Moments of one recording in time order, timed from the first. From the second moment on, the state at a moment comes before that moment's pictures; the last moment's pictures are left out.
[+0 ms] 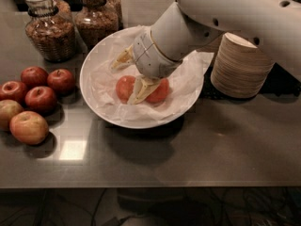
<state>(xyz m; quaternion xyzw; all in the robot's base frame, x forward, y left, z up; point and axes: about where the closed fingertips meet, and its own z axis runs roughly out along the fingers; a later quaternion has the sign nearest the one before) 0.510 0.046 0.919 -0.85 0.40 0.03 0.34</state>
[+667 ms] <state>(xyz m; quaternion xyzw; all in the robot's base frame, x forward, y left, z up) 0.511 0.046 0.919 -0.85 0.41 0.03 0.34</state>
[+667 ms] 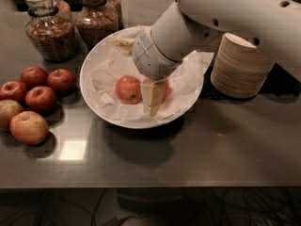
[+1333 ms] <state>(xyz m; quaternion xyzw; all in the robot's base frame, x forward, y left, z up) 0.552 0.017 0.898 -0.82 0.46 0.04 0.34</state>
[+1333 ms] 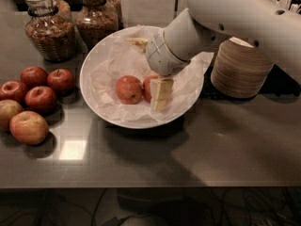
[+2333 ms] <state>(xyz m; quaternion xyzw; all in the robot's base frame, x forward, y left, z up) 0.567 -0.005 0.894 -0.78 0.51 0.06 0.35</state>
